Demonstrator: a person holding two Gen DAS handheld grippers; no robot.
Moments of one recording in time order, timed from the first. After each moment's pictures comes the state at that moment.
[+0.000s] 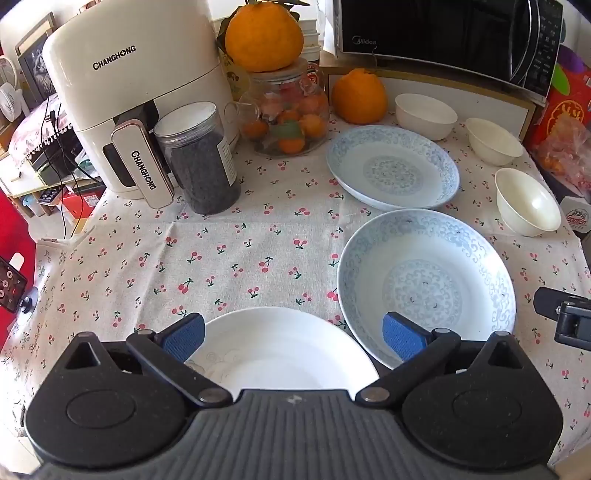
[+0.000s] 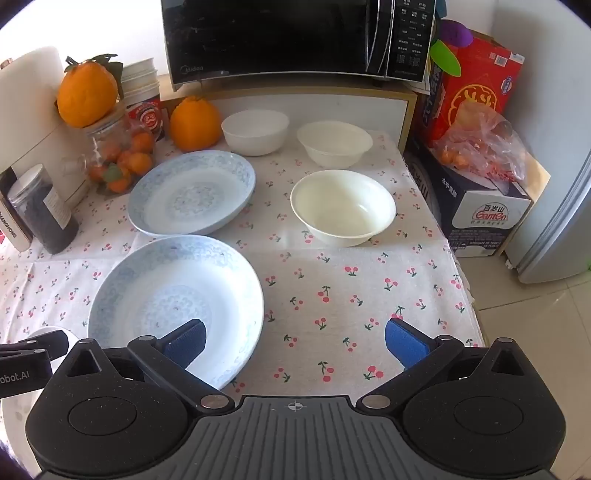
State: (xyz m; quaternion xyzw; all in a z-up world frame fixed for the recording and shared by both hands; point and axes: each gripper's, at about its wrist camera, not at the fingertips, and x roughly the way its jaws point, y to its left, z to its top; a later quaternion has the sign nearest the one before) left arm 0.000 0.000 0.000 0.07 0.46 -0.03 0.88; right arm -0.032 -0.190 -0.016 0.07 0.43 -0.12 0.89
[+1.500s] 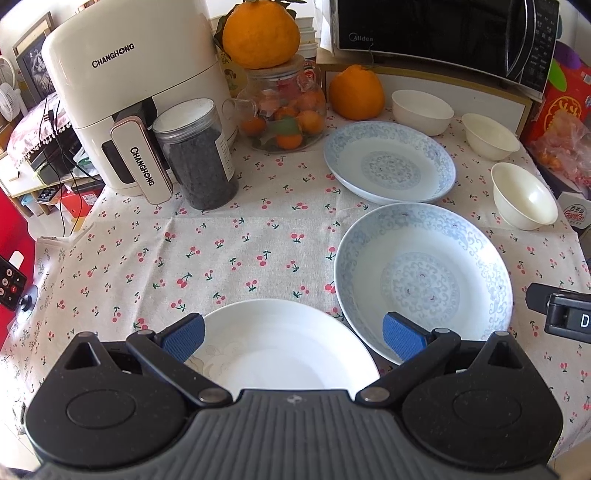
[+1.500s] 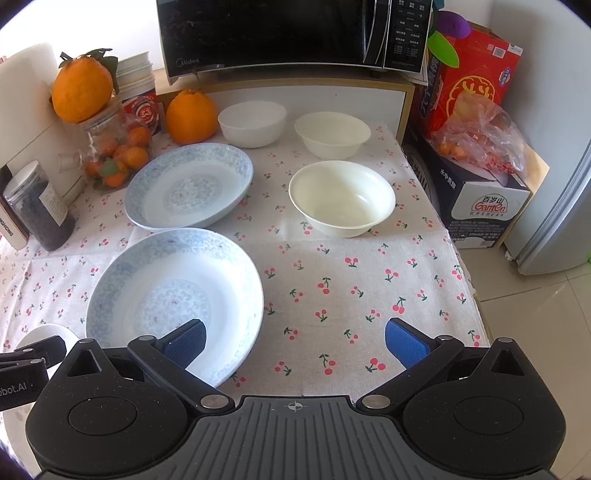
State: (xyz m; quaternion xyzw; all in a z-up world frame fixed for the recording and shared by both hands) left arm -0.004 0.000 -0.001 0.07 0.46 -0.04 0.88; right arm -0.032 -0.190 -0.020 0.07 0.44 -0.12 0.89
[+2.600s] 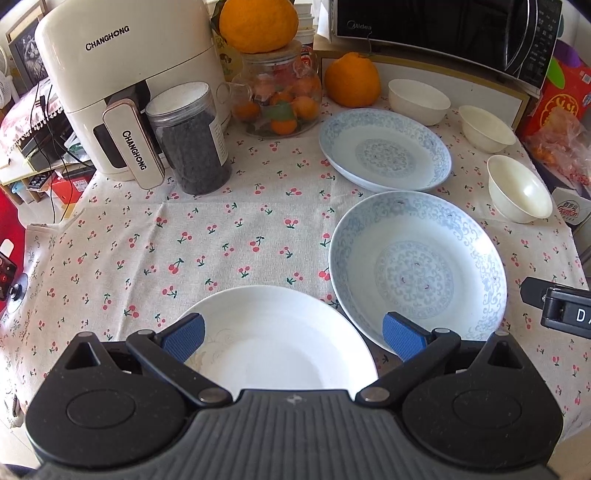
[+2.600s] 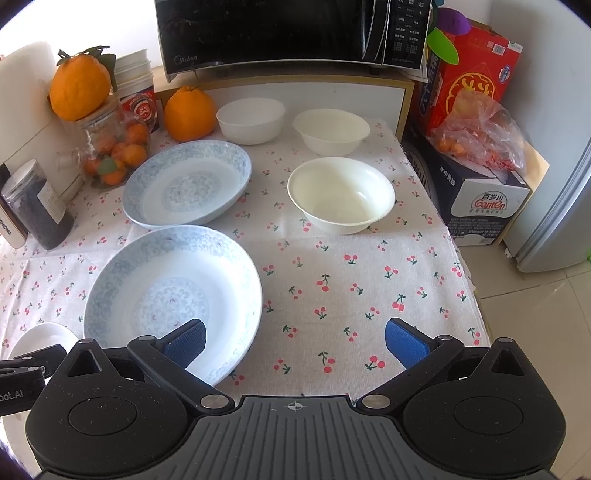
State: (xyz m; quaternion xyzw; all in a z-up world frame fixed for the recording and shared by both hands) left arm -0.002 0.001 -0.003 0.06 0.49 -0.05 0.87; right arm -0.030 -0.190 -0.021 0.07 0.44 -0.12 0.89
